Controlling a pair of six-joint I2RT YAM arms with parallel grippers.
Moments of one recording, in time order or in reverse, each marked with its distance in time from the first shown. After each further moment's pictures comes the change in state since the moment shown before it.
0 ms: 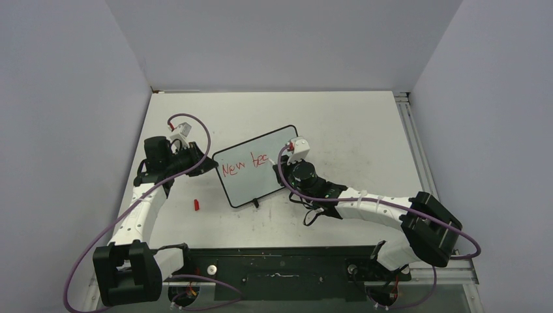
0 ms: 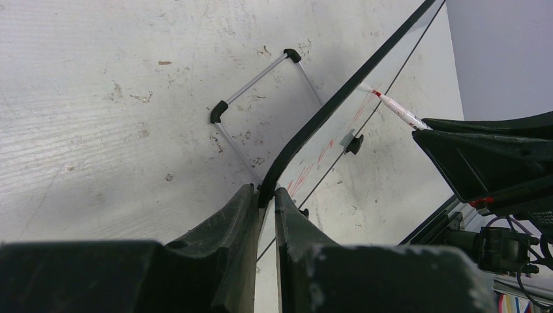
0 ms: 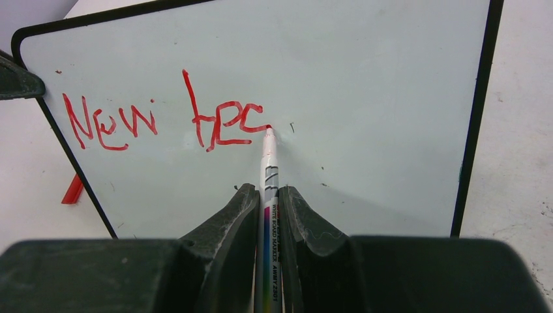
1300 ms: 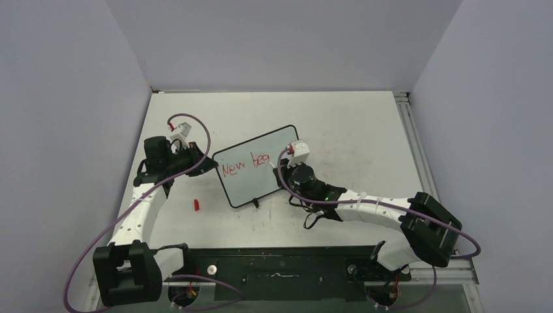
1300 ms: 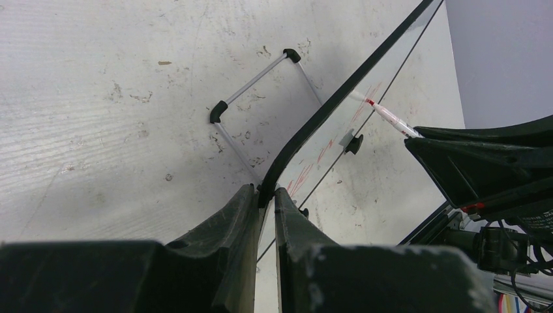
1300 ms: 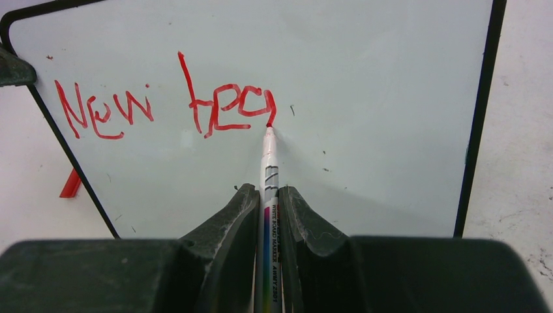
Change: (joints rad) left arm -0.001 -0.002 0.000 0.000 0.002 0.000; right arm 0.015 0.000 -0.018 0.000 0.019 0.019
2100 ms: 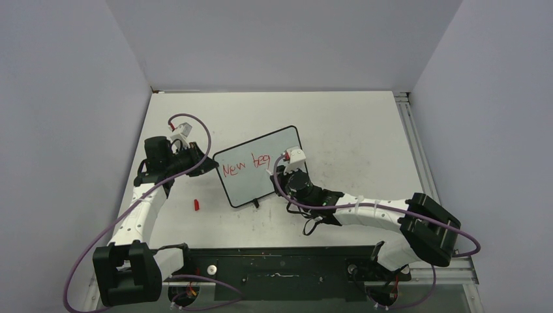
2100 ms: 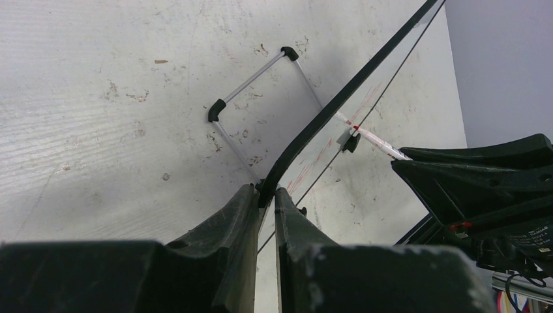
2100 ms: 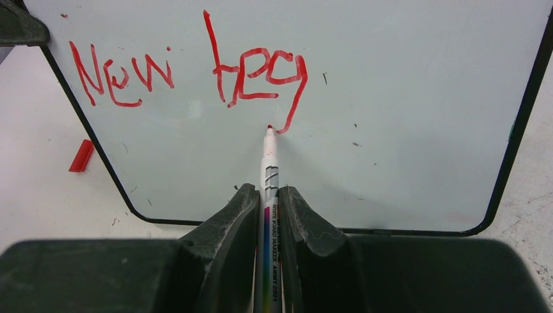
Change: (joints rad) left arm -0.004 0.000 0.000 -0.002 0.003 0.000; right arm 0.070 0.000 -0.027 -0.016 0.023 0.027
